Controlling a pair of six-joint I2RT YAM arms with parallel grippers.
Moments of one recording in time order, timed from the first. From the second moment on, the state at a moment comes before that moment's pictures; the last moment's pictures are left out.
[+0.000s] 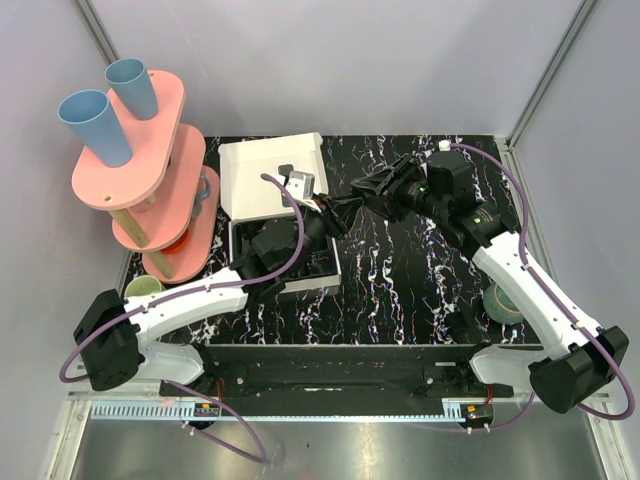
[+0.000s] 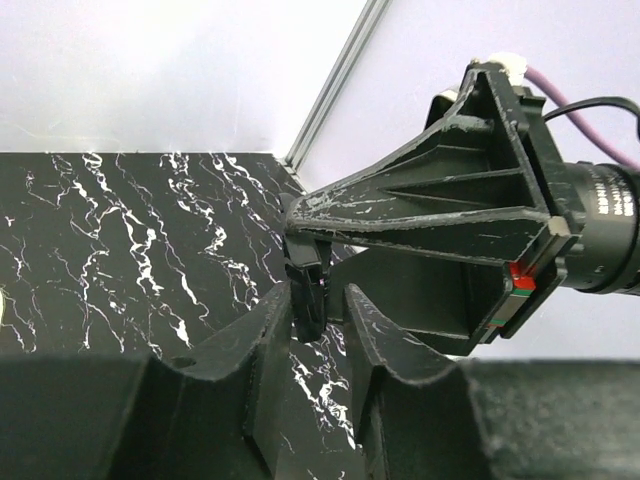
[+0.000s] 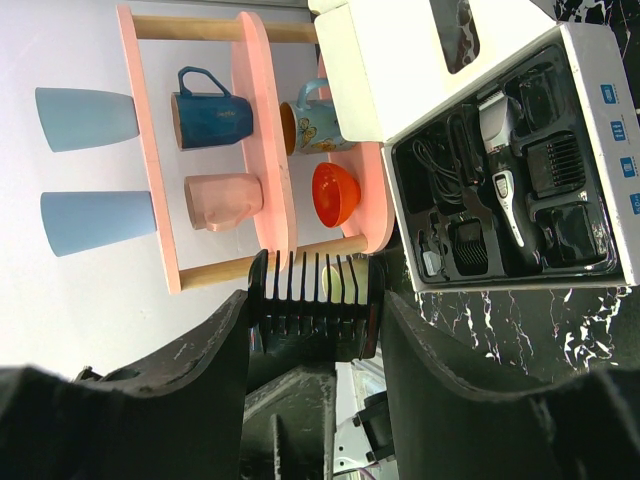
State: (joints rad) left arm -0.97 1.29 0.89 0.58 -0.32 -0.44; right arm 0.49 1.23 1.26 -0.41 -0.23 1.27
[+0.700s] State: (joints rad) left arm -0.97 1.32 0.95 0.51 -0.36 -0.45; right arm 0.48 1.24 1.26 -0.38 -0.23 1.27
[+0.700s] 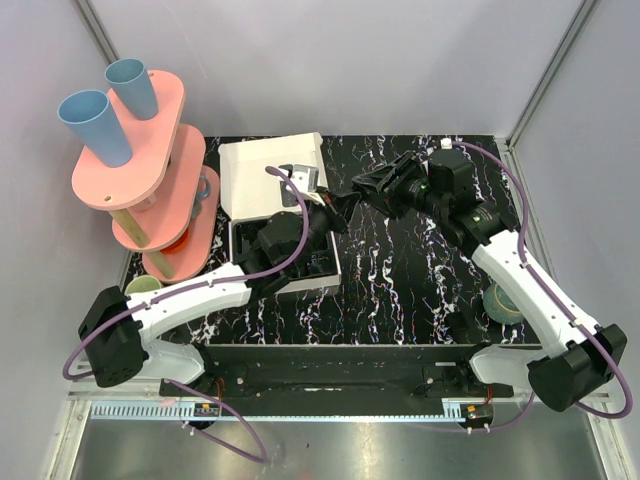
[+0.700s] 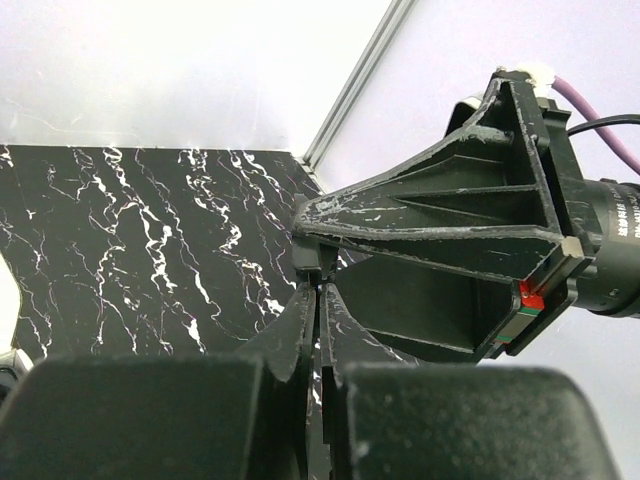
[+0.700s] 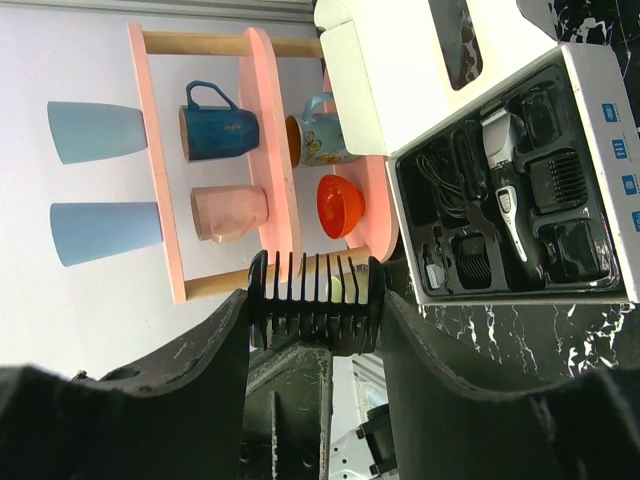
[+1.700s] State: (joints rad) left arm -0.45 1.58 1.24 -0.33 0.24 -0.59; right arm 0.48 1.09 1.05 -0.48 0.04 1.03
